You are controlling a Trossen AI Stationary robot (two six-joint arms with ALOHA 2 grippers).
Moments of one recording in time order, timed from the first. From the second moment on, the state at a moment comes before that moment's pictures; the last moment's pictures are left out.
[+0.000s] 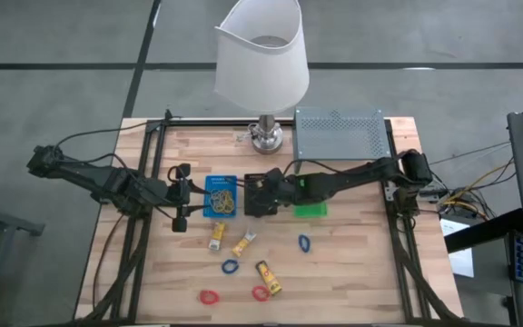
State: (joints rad) left arm -0.31 0.78 0.68 -0.47 -0.35 0.02; right arm 0.06 1.88 1.30 -0.31 0.33 1.00
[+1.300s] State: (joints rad) left arm -0.31 0.78 0.68 -0.47 -0.35 0.02; right arm 0.02 1.98 1.30 -0.25 0.23 0.96
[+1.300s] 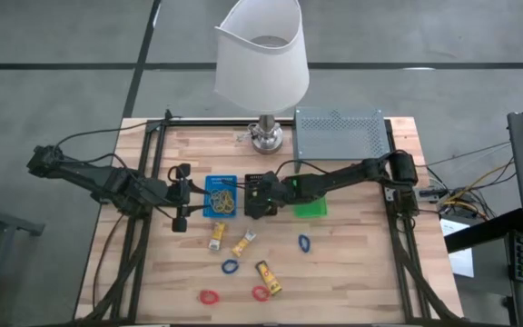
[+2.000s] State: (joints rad) left arm -0.31 0.78 0.68 -0.47 -0.35 0.02; right arm 0.09 1.88 1.30 -0.24 0.26 0.37
